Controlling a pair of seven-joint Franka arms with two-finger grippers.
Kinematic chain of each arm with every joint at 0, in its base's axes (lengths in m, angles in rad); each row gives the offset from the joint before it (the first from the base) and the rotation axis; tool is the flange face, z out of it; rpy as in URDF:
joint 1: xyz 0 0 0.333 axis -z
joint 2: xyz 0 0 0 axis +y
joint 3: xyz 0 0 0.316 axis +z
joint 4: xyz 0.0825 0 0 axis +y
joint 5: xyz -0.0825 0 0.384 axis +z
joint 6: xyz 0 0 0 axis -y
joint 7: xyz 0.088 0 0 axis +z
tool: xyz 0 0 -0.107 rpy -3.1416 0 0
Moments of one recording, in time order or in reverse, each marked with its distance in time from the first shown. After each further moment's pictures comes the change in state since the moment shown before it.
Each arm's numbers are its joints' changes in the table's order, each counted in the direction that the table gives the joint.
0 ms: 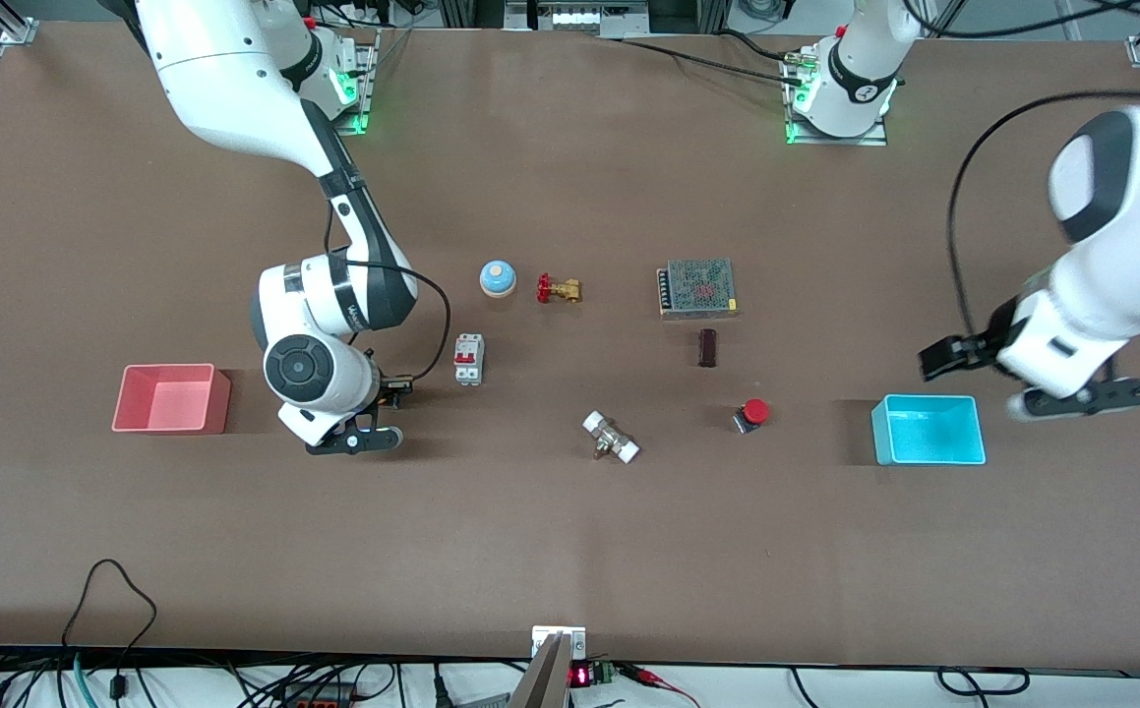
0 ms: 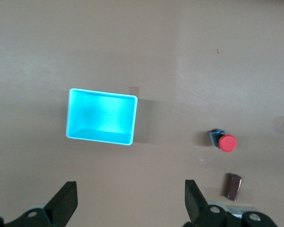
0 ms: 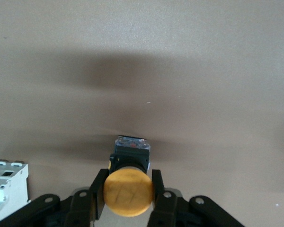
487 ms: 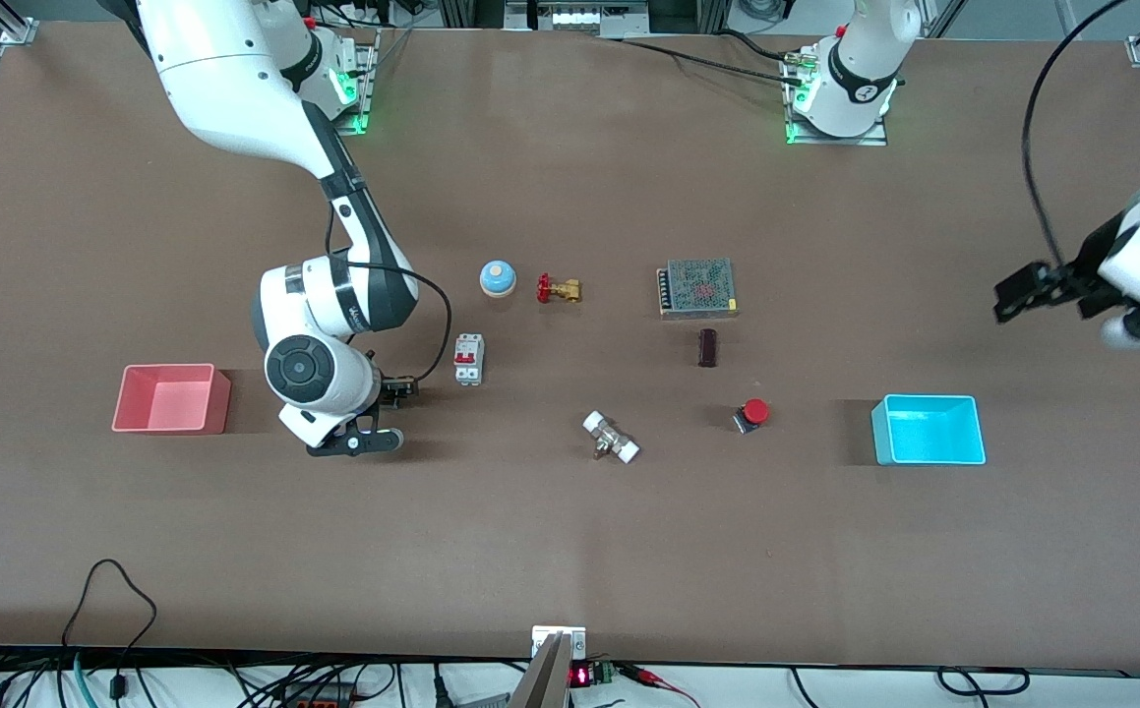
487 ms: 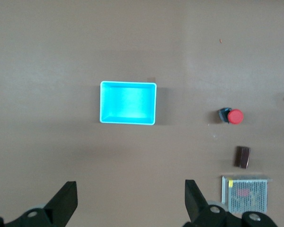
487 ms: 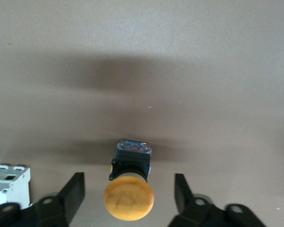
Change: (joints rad) left arm -0.056 -0.151 0.000 0.000 0.000 -0.138 -0.141; right arm 0.000 0.000 0.000 -0.013 0.001 0.010 0.000
